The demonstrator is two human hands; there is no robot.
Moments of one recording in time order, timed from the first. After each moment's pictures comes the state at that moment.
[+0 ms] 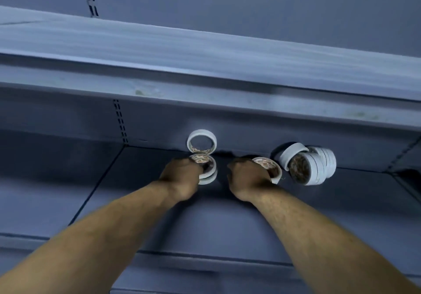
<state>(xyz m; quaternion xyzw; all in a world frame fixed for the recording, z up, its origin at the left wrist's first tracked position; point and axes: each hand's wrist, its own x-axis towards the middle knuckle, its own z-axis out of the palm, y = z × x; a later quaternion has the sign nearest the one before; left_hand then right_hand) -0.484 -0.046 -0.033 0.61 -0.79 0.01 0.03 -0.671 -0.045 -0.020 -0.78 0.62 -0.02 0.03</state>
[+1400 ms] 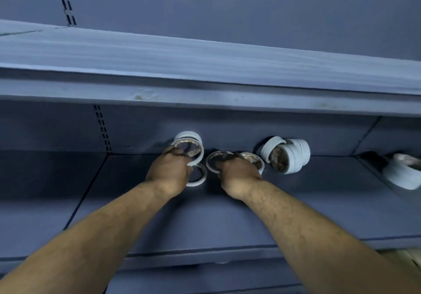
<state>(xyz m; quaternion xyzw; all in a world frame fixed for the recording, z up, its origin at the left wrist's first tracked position) -0.468 -0.039 -0.015 0.58 -0.80 -0.01 0.16 -0.657 -0.019 0.001 -0.76 0.64 -0.05 0.05</state>
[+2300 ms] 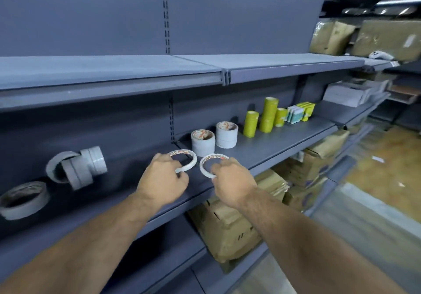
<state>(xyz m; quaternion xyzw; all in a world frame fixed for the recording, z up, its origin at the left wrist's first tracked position) -0.951 0.104 0.006 0.37 -0.89 -0.10 0.26 -1.108 0.225 0.023 -0.60 0.79 -0.09 -0.04</state>
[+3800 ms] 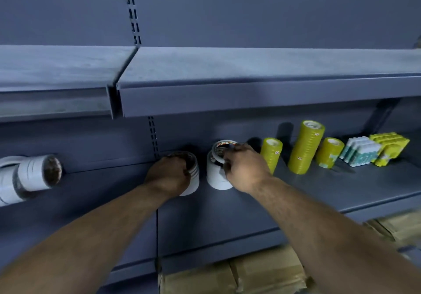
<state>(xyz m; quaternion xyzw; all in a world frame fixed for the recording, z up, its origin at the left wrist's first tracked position) -1.197 -0.004 -0.001 0.58 -0.80 -0.07 0.12 -1.399 0.047 0.014 -0.71 0.68 -0.14 -0.05</state>
